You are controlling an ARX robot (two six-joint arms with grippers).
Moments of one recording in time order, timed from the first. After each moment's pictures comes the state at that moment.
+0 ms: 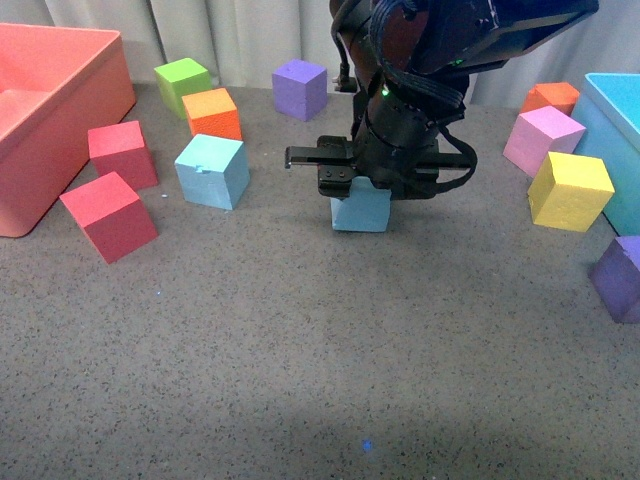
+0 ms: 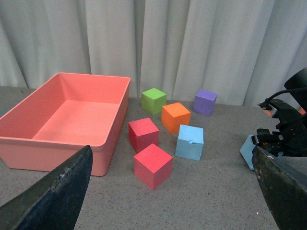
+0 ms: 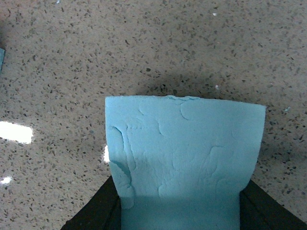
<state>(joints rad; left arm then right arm) 0.00 0.00 0.02 0.00 0.00 0.00 0.45 2.41 1.67 -0.32 0.08 0.35</state>
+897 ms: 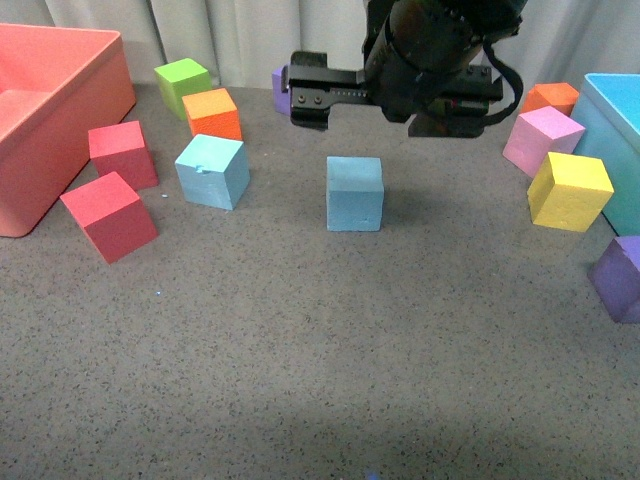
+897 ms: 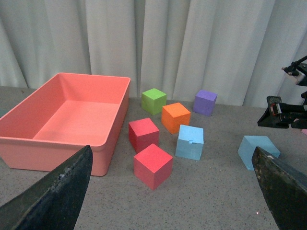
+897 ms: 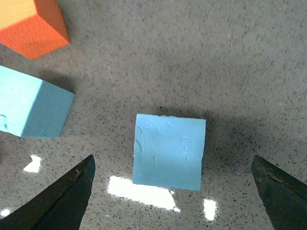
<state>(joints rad) 0.00 0.00 0.02 0.00 0.00 0.00 0.46 2.19 1.51 -0.20 0.10 0.34</state>
